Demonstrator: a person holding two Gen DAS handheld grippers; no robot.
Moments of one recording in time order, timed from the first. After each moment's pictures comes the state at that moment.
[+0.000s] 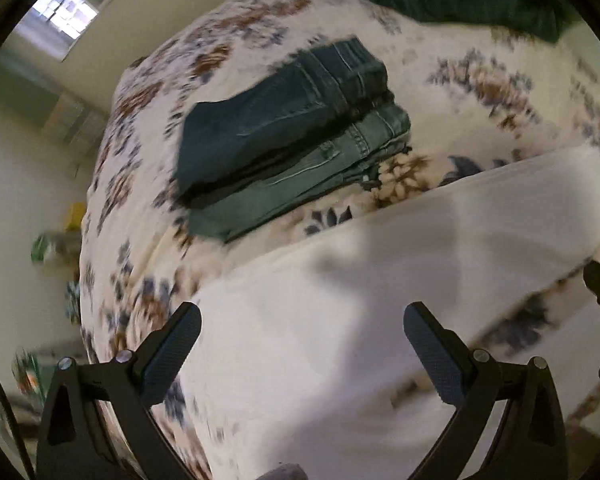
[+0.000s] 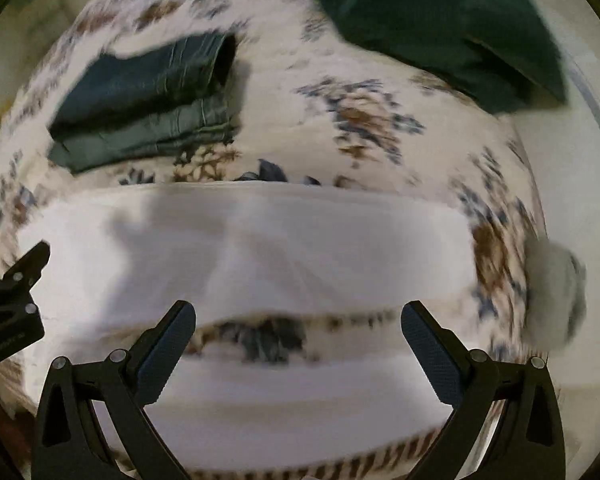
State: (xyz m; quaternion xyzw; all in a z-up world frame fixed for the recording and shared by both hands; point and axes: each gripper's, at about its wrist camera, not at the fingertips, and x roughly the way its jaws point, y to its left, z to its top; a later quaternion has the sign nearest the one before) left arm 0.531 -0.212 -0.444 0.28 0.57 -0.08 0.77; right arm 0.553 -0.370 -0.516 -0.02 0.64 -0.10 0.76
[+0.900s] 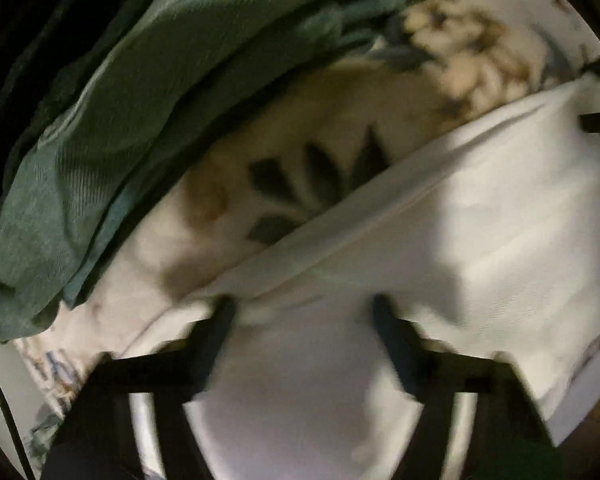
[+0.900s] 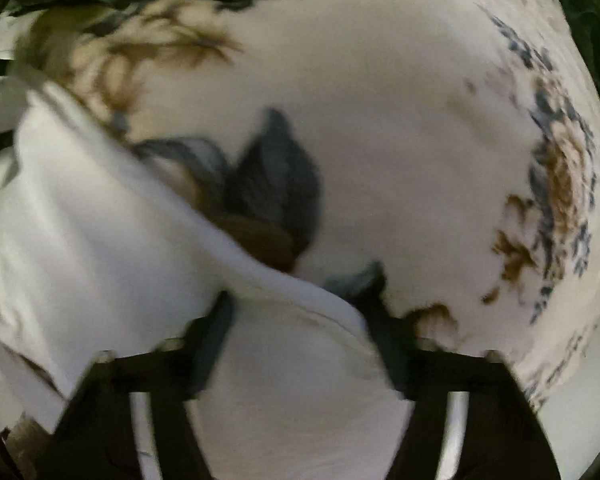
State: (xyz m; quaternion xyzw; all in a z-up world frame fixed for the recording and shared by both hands) left arm 0.640 -0.202 -0.619 0.29 0.70 -0.20 0.62; right arm 0.666 -0.430 -0.745 -0.17 0.76 0.12 0.62
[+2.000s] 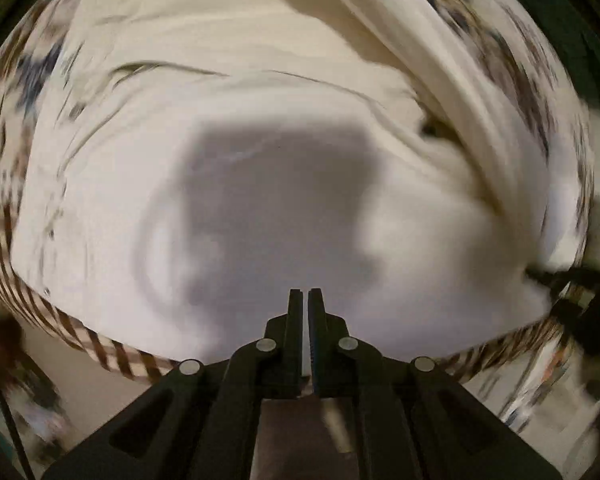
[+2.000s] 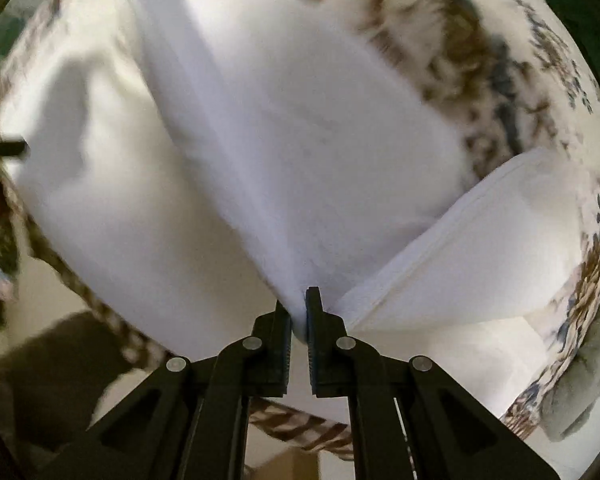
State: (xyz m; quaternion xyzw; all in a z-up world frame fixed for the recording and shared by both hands) left arm 0.356 -0.069 -0.540 -0.09 0.75 -0.05 0.65; right arm 0.350 -0.325 -0.683 -0.16 0.75 0.11 0.64
